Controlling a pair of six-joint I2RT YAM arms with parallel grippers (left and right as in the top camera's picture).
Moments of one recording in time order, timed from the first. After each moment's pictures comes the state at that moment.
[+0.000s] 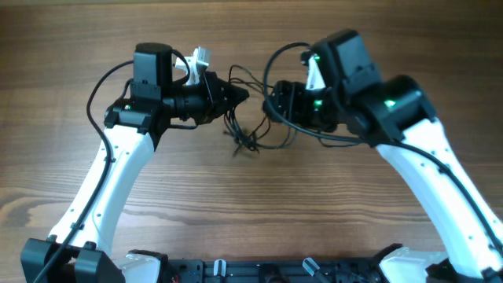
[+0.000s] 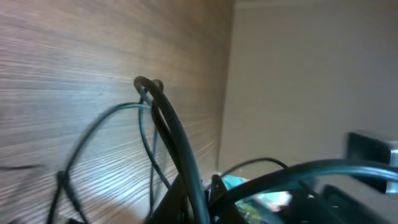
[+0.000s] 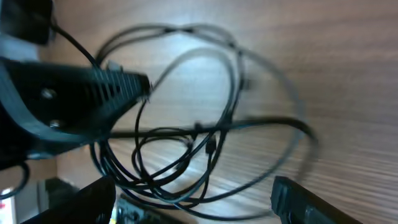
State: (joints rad) left arm -0.19 1.45 1.14 -0.44 0.91 -0.84; right arm 0.54 1.51 1.63 -1.12 -0.30 0.66
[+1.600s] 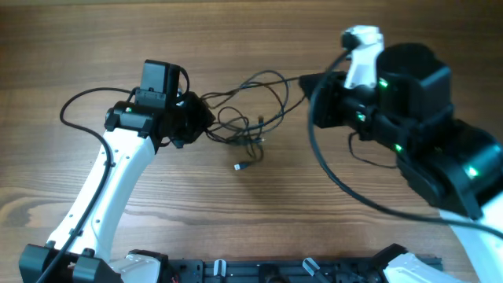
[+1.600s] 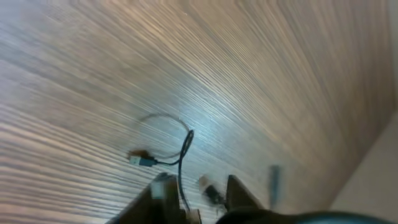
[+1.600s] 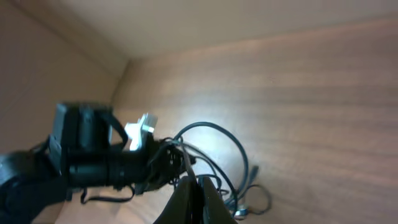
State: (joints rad) left arm -0.20 1.43 1.15 -0.82 0.29 -0.96; right arm 0.53 1.22 1.64 -0.92 -0.11 0.54
